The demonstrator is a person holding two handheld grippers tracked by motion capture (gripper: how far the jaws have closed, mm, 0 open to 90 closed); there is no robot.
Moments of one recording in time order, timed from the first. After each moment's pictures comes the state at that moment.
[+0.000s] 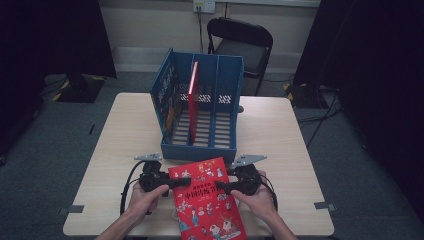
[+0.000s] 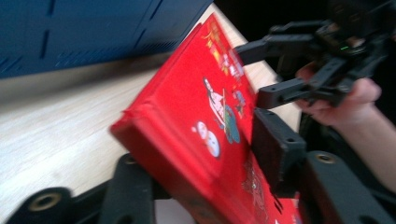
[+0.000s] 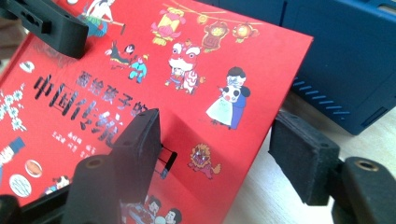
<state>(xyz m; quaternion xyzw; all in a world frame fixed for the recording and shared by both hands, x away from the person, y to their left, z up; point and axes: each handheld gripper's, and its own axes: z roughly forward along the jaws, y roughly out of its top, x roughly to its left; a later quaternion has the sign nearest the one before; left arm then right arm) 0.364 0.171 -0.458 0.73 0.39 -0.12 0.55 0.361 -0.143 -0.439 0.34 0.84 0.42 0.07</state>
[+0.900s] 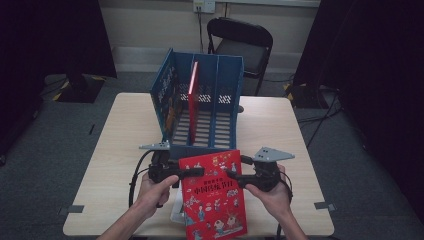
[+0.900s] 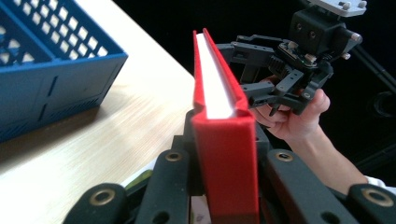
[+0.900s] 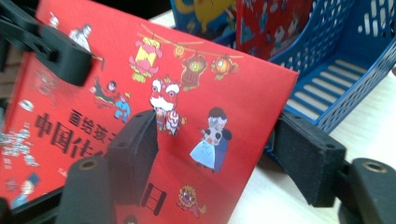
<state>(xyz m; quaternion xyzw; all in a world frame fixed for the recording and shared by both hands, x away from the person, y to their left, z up) 0.362 0.138 -0.401 0.71 0.33 -0.15 0.60 0.342 -0.174 -0.382 0.33 0.79 0.49 0.14</state>
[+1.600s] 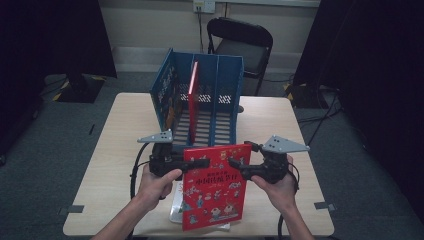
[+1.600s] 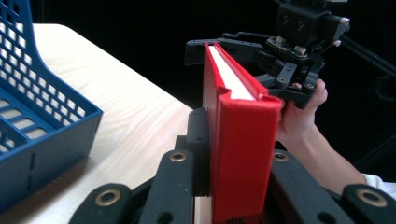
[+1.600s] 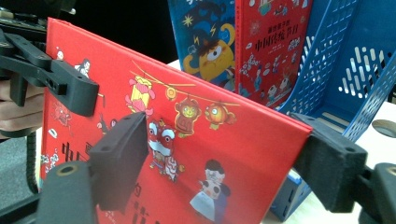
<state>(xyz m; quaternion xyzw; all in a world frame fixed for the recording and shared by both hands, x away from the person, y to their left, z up) 0.358 0.127 -0.349 0.73 0.27 -0.09 0.62 0.341 -0.176 -0.336 0.31 0.76 0.55 0.16</state>
